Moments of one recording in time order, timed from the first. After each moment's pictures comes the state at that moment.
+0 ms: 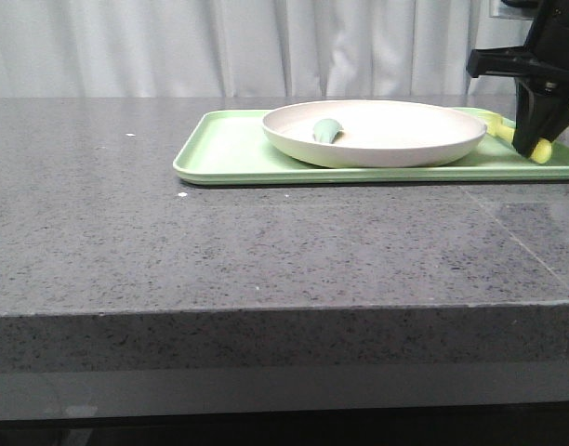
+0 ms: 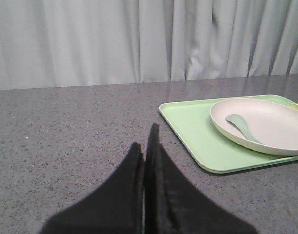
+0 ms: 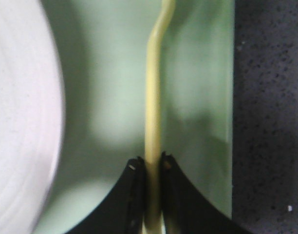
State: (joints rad) left arm -0.22 0.31 -0.41 -0.35 0.24 0.32; right arm 0.03 1.89 -1.59 0.10 0.98 0.07
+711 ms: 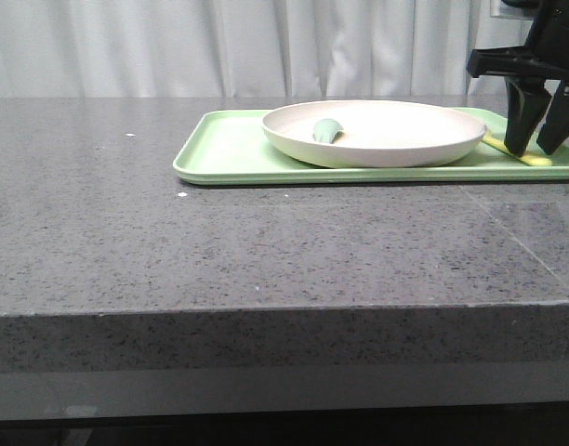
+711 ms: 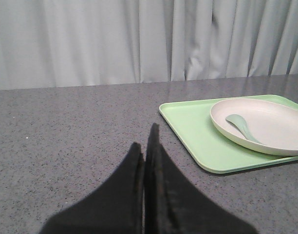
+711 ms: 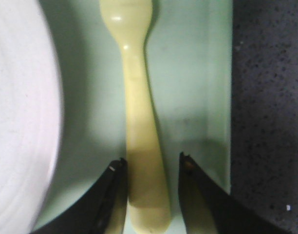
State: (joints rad) left arm -0.22 0.31 -0.41 -0.35 0.24 0.32; right arm 0.03 1.89 -1.59 0.10 0.98 0.07
